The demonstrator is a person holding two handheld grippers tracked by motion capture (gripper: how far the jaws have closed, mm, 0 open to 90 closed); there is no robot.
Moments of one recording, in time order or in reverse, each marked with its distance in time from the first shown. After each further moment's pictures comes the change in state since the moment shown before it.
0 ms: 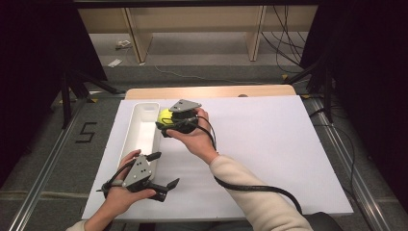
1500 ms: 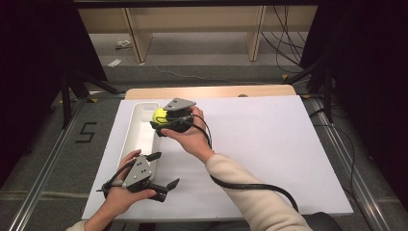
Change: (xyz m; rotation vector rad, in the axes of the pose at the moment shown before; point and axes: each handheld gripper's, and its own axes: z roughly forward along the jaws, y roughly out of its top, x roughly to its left) left arm 0.000 0.000 0.000 0.002 0.000 0.011; right arm 0.009 0.011 0.006 -0.003 0.027 -0.007
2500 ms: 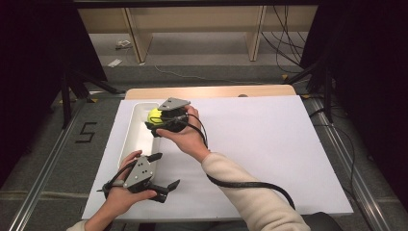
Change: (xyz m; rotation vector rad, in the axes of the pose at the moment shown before) left arm -0.002 -0.001 0.001 0.010 -0.012 0.000; right arm 0.009 0.007 0.008 0.005 0.023 -0.013
